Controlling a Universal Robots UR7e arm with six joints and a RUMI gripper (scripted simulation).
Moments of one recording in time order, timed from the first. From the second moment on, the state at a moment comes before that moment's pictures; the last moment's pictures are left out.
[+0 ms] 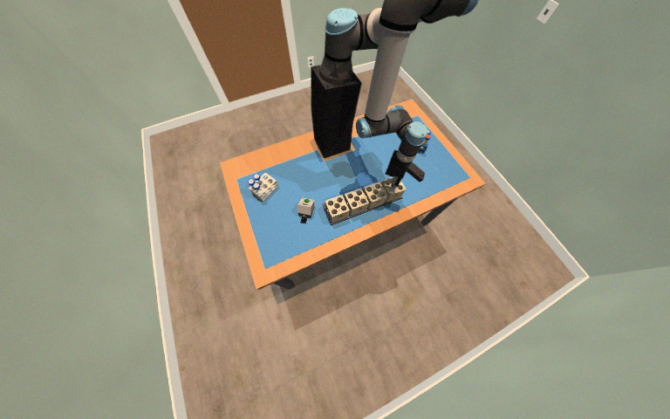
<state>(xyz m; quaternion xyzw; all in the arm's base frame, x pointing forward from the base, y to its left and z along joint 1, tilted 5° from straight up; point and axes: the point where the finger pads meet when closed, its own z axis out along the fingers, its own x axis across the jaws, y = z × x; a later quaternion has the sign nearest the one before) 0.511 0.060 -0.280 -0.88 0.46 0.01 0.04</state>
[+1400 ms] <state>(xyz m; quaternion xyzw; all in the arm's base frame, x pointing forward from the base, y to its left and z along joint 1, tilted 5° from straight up) 0.512 0.064 -0.321 -0.88 0.46 0.01 0.04</state>
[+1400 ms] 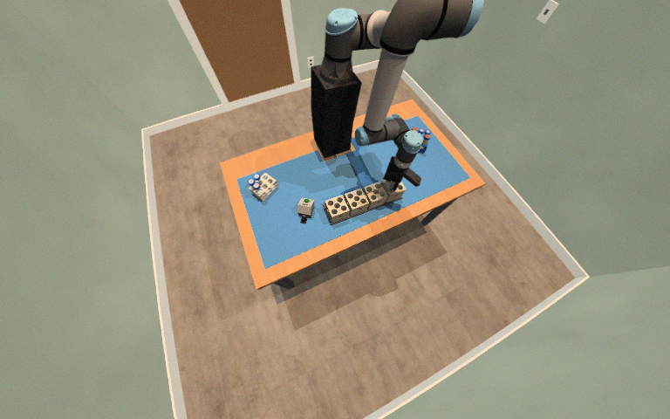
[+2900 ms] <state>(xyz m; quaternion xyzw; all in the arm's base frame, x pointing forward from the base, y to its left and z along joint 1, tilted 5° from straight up) 0.511 0.061 -0.286 -0.88 0.46 0.01 0.04</state>
